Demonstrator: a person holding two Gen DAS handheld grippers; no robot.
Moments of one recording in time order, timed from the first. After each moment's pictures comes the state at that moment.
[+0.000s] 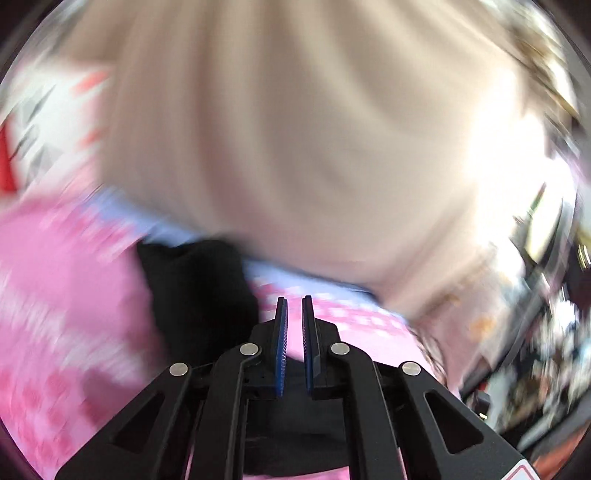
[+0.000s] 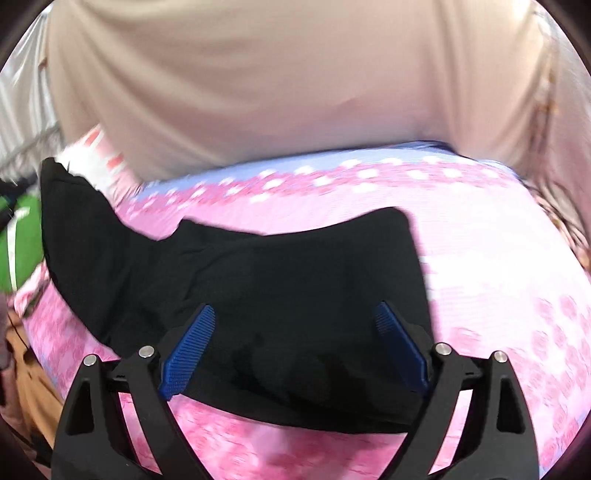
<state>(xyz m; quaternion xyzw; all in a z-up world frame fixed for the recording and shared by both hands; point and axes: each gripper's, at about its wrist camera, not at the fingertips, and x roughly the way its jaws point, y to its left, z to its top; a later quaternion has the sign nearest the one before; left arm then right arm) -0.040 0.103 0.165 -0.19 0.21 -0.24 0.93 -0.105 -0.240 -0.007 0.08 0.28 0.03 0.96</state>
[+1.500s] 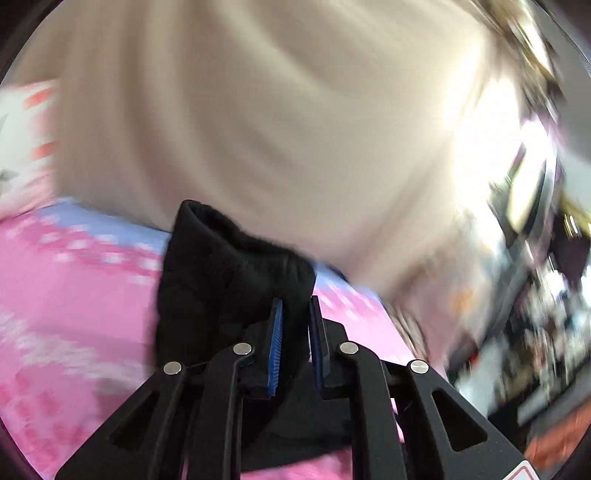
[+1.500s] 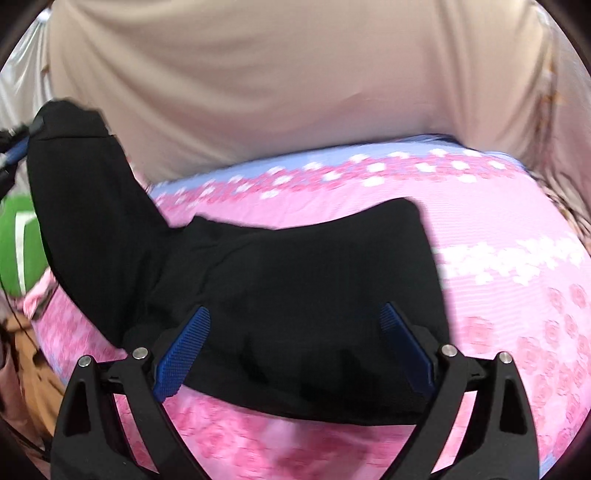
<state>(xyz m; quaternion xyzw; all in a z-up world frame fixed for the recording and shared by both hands) -0.052 0.007 0.174 -0.15 0.26 -0.29 0.91 -0.114 -0.235 -0.015 0.10 0.28 0.04 0.95</state>
